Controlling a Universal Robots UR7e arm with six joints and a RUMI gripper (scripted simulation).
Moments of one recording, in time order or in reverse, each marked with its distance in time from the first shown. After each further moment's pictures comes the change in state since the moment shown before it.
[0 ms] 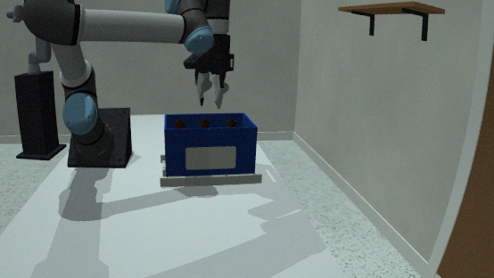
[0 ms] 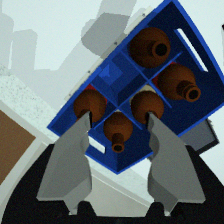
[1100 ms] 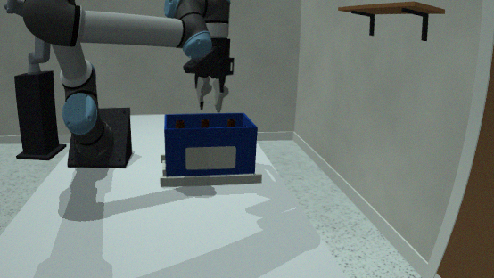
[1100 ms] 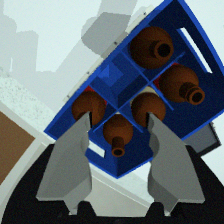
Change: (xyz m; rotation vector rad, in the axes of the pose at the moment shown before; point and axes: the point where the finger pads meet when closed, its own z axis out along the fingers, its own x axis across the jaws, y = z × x) arm 0.000 0.000 0.012 0.000 0.000 0.000
